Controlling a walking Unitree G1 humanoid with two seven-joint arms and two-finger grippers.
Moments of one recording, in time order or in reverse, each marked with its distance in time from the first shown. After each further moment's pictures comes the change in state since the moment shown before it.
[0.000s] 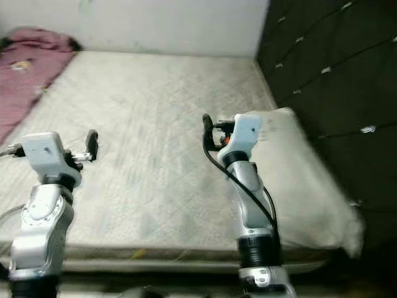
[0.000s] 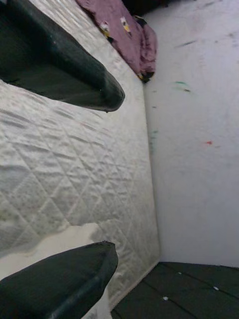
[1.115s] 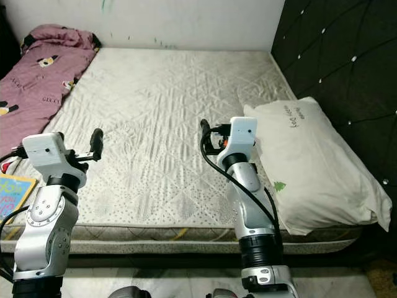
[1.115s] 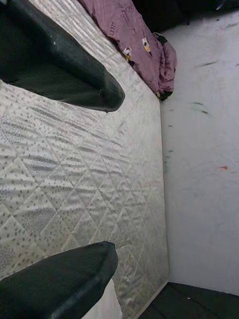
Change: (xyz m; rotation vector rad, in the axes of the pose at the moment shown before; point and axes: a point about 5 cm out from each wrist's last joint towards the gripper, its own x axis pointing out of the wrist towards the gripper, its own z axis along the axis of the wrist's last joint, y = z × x) left arm -0.001 -0.004 0.003 -0.072 -0.020 -0.024; right arm 0.002 0.003 -0.004 -0.049 0.036 0.049
